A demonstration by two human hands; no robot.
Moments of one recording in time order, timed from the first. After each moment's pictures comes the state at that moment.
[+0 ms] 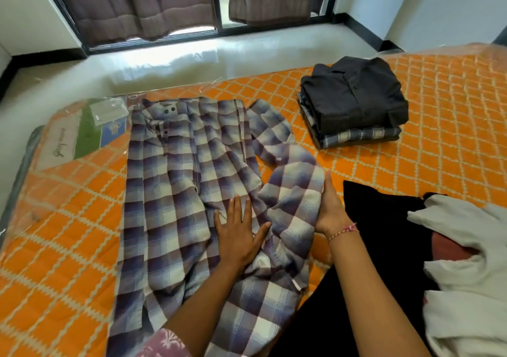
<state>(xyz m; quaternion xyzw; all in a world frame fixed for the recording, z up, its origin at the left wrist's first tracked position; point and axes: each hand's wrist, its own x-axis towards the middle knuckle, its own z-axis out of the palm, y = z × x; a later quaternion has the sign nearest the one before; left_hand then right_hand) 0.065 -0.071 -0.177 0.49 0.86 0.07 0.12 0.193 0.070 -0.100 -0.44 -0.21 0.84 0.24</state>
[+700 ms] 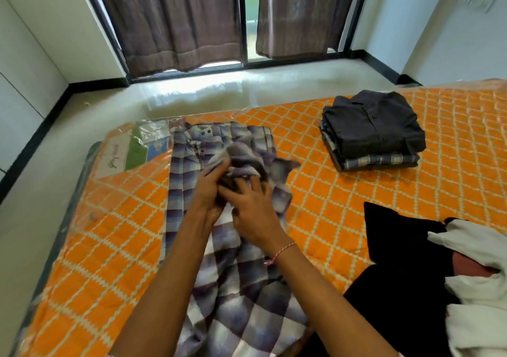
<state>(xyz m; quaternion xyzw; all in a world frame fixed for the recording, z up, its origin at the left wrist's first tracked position) -0.025 -0.086 0.000 0.12 0.41 0.76 0.49 0.075 -0.052 -0.024 -0.20 -0.94 0.17 0.20</state>
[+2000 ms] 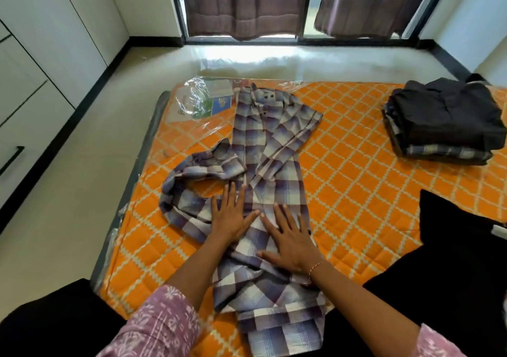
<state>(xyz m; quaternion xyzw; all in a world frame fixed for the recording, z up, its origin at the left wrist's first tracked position) -0.047 -0.242 -0.152 0.40 0.90 0.04 0.17 0.113 -0.146 -0.144 -0.15 -0.97 0.10 -0.13</state>
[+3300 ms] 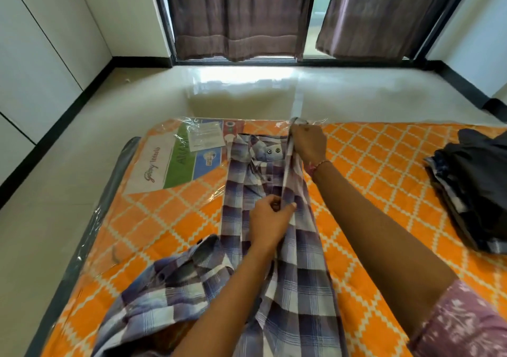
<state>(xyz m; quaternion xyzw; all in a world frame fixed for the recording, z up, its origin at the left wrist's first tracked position) -0.165 -0.024 -0.109 0.15 0.77 0.55 0.28 -0.205 0.132 -0.055 -0.45 -0.76 0.40 0.25</state>
